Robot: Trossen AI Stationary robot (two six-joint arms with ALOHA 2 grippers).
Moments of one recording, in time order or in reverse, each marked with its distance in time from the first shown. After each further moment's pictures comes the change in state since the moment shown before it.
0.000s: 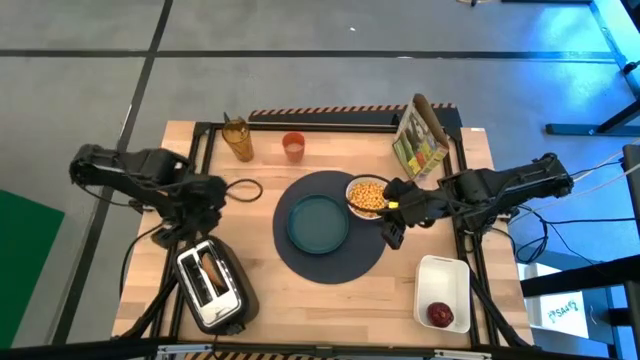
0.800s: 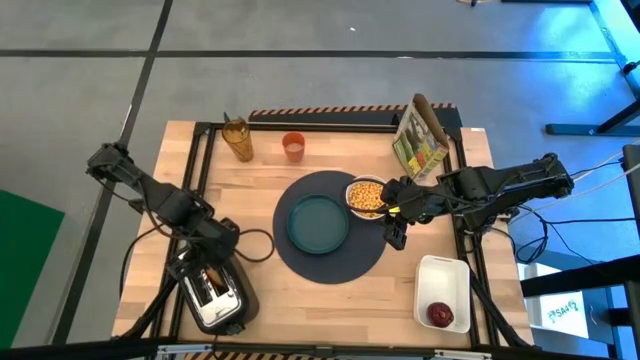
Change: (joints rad) left arm -0.310 0.212 0.000 0.155 -0.182 -0.130; right arm -0.031 -0.001 0.000 0.000 -0.040 -0.170
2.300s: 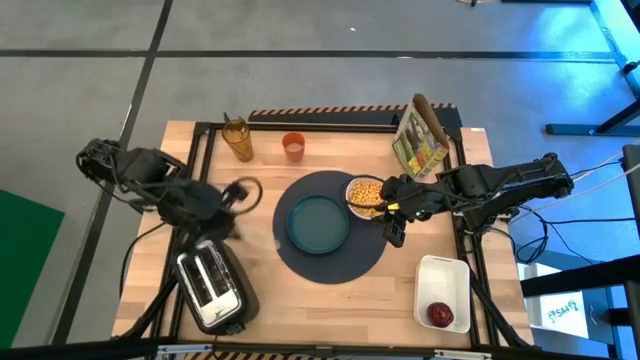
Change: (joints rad) left arm 0.140 0.005 0.390 0.087 -0.334 0.131; right arm -0.016 -0.001 0.000 0.003 -0.003 0.005
